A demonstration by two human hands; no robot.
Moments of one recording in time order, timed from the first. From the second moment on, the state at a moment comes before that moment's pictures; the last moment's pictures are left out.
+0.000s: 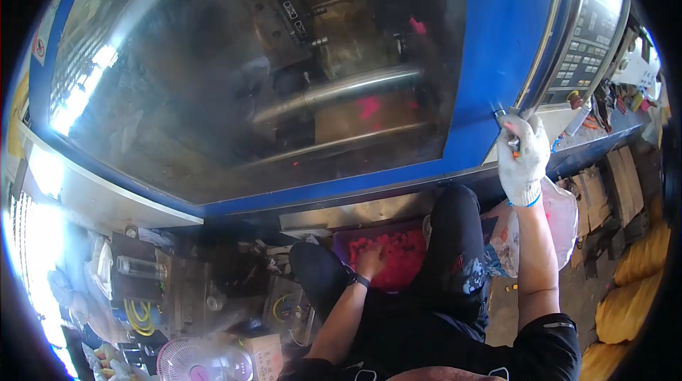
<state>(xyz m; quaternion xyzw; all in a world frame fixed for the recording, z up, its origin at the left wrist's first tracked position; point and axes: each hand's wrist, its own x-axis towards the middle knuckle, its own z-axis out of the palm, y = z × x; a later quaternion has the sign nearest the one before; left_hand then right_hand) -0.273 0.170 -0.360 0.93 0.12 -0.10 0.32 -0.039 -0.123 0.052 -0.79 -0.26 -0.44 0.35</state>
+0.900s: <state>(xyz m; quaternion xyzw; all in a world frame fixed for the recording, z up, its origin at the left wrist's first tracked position) -0.274 0.142 -0.346 0.93 0.04 -0.15 0.34 -0.026 -0.130 0.029 -0.75 -0.29 -0.48 0.35</state>
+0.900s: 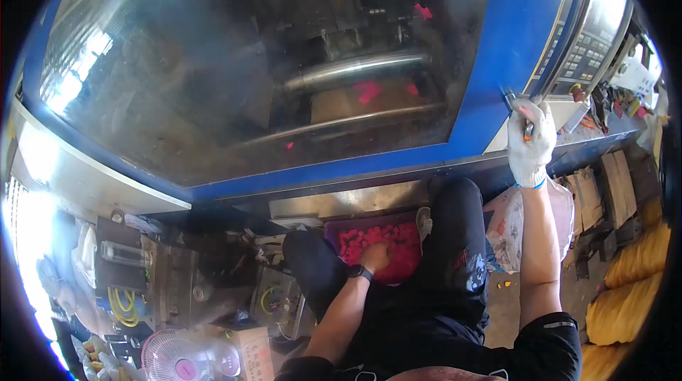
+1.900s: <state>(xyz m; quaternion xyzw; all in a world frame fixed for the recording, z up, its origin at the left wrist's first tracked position) -0.268 0.130 -0.332 0.93 0.03 -0.18 0.32 -0.027 -0.128 0.023 -0.75 -0.28 -0.45 0.40</state>
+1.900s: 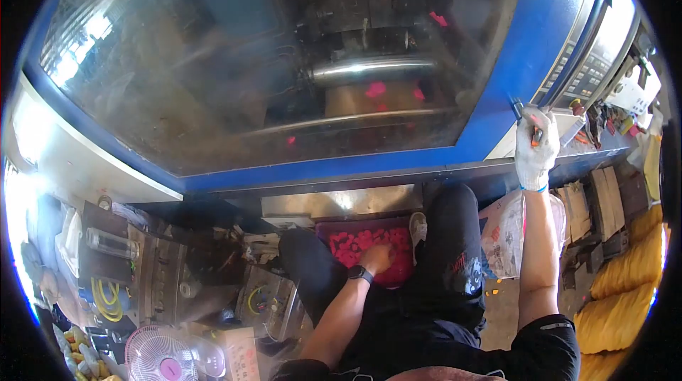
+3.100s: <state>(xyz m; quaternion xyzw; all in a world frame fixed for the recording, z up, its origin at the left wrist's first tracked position) -0.301 0.149 -0.329 0.93 0.00 -0.14 0.34 -0.023 -0.129 0.012 -0.76 -0.24 -0.44 0.41</state>
